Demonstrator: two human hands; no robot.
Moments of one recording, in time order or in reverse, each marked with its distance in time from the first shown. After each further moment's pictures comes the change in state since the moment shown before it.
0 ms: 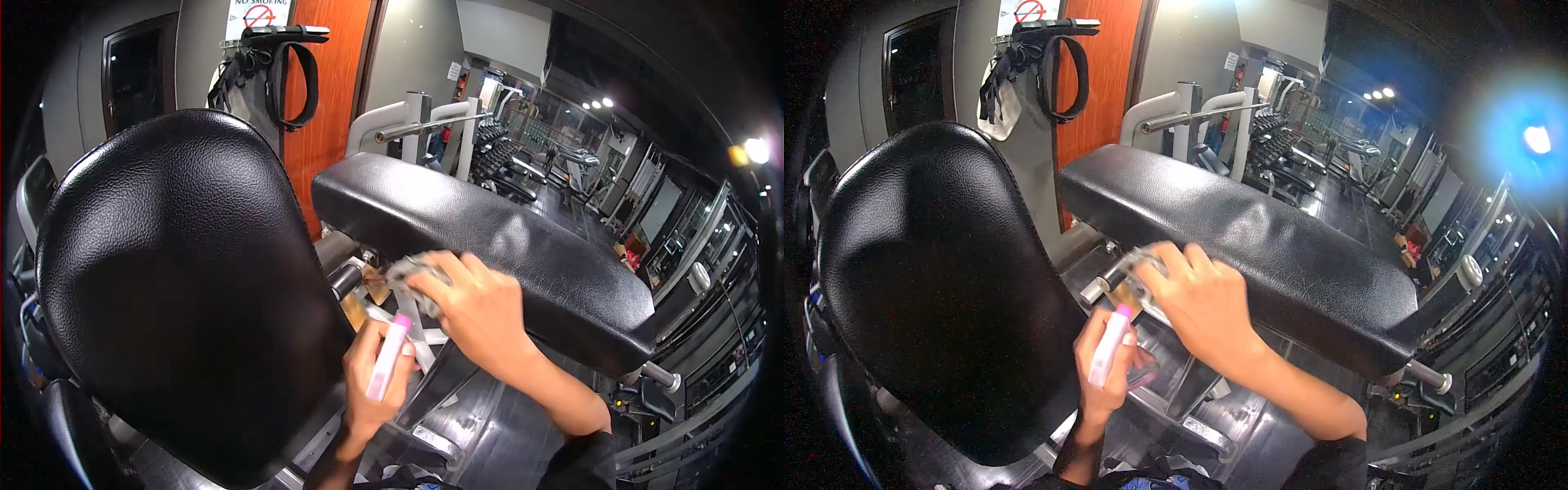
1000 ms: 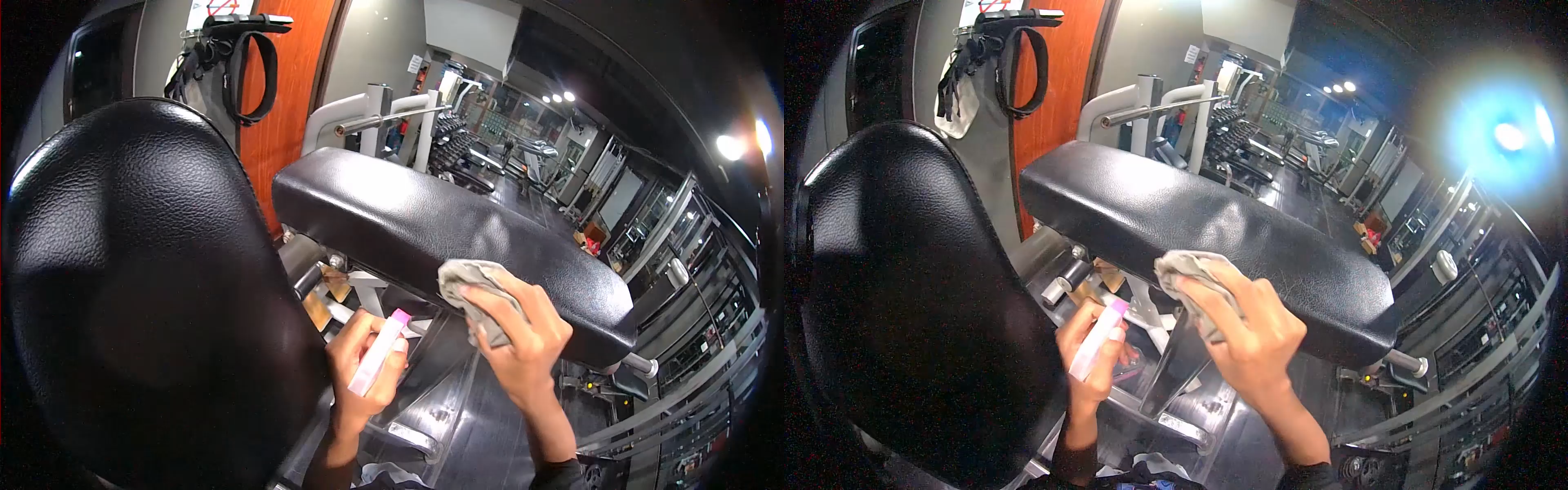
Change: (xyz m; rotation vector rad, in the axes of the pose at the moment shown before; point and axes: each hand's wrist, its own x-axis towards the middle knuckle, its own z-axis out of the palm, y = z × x) left_hand 0.023 -0.018 0.006 -0.229 -0.098 0.010; right_hand -0.038 -0.001 -0.033 -0.056 0.213 0.252
